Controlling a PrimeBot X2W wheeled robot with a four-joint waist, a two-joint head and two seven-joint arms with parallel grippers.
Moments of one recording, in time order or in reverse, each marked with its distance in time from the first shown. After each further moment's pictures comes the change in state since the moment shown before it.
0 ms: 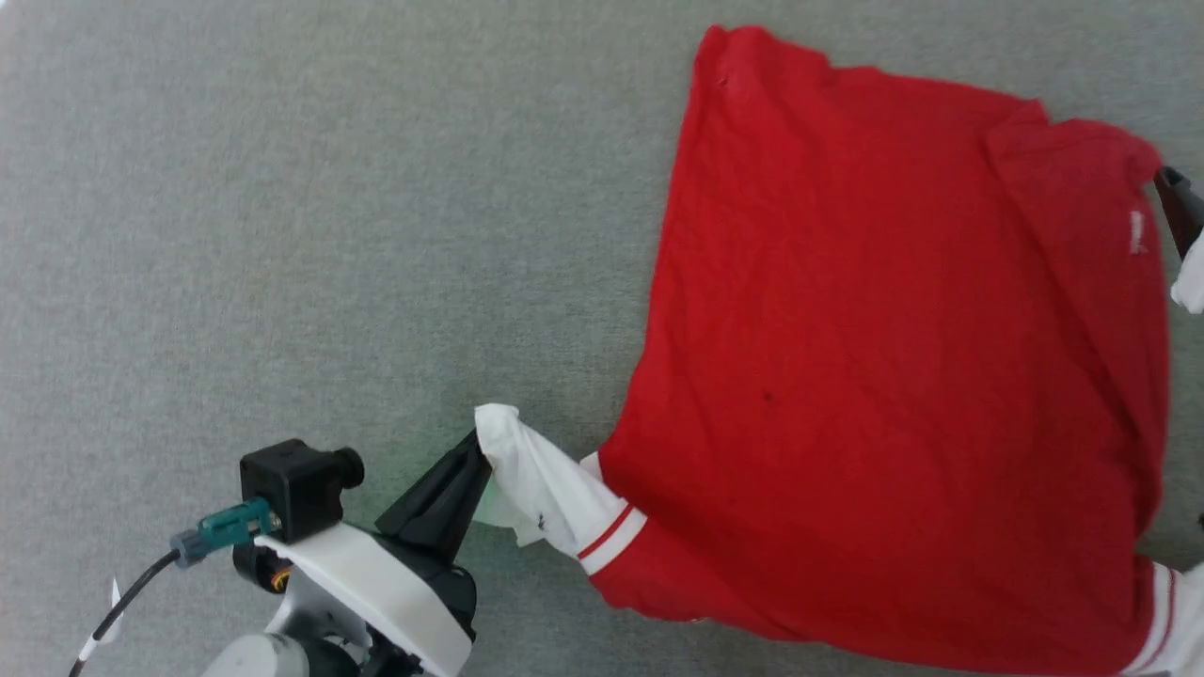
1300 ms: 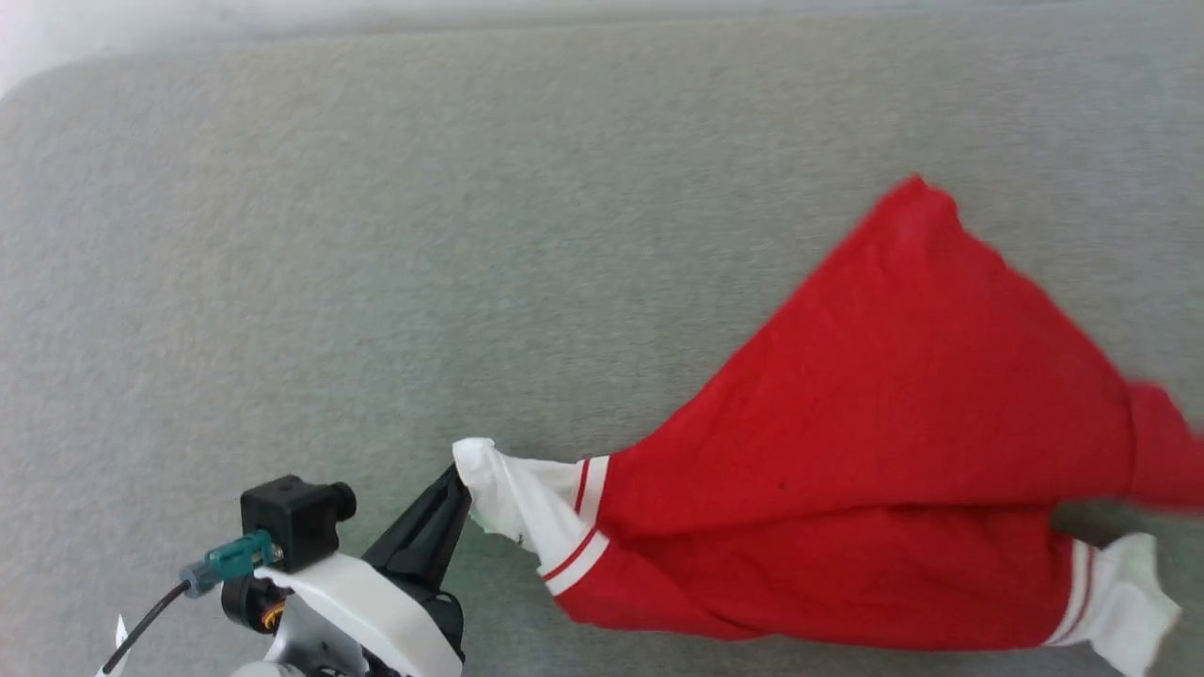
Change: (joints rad) left arm 0.040 0.001 -0.006 0.076 0.024 0.028 -0.049; right arm 0.565 0.115 -0.259 -0.331 0.263 0.000 -0.146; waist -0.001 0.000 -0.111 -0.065
